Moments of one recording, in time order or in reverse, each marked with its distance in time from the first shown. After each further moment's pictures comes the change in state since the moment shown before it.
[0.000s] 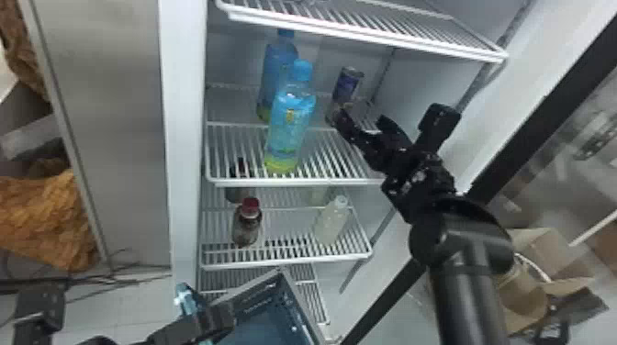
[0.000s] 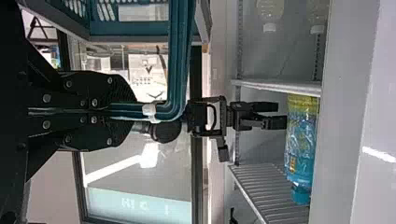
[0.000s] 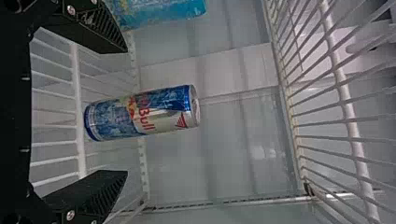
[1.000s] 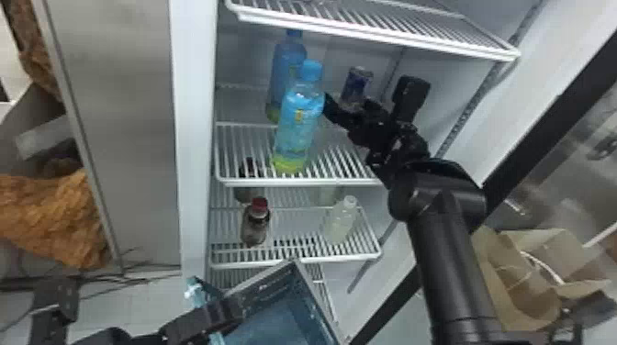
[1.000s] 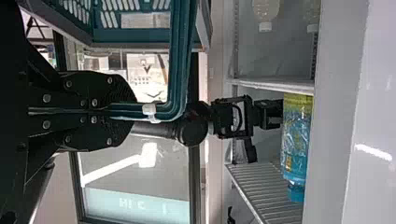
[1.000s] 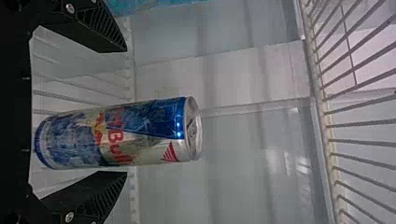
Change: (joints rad) left arm -0.015 0.005 -0.009 0.015 0.004 -0.015 0.000; right arm -0.233 0.000 0.107 0.300 0.072 -0.040 -0.037
